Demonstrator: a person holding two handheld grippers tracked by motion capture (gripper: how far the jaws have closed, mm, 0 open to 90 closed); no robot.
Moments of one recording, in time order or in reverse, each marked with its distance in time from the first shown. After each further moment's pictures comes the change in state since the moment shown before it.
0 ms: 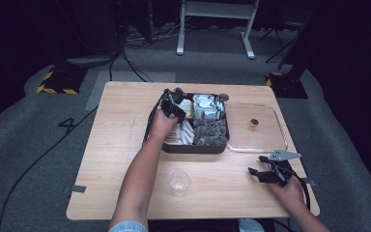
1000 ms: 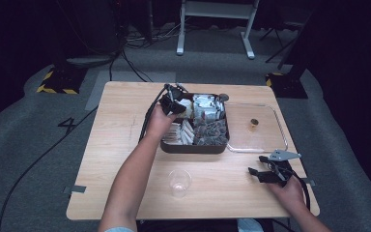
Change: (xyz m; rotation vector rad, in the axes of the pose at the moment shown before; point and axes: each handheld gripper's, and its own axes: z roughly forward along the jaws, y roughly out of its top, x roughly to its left) left arm -0.023 0.002 -0.055 -0.113 0.010 0.116; right arm 0.000 0.000 0.000 0.000 0.000 0.000
